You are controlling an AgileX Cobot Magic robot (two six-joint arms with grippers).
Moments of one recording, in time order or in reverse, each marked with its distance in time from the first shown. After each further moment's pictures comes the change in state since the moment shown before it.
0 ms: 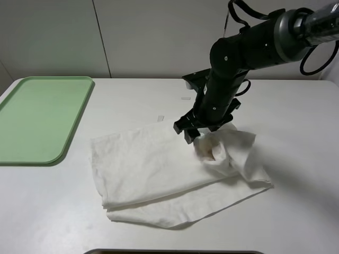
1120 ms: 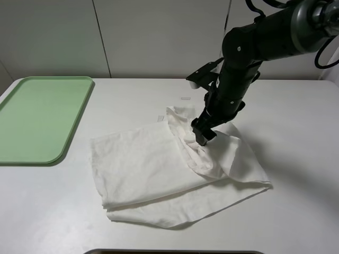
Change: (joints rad) left arm 0.000 0.000 0.000 0.000 0.001 0.000; right arm -0.019 -0.028 0.000 -0.022 0.030 -0.343
